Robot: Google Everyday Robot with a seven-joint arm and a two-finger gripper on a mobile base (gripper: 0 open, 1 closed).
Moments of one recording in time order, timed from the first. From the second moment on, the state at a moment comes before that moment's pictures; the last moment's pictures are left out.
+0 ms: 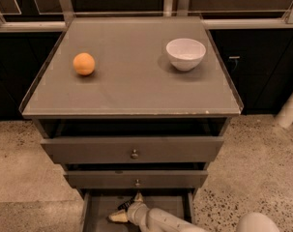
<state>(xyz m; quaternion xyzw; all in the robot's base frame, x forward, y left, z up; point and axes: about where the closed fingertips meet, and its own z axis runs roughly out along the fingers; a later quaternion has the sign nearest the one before) 0.528 0.078 0.143 -0.29 0.85 0.19 0.41</state>
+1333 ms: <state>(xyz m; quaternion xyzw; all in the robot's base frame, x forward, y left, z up) 0.525 0.079 0.117 -0.28 0.86 0.13 0.41</state>
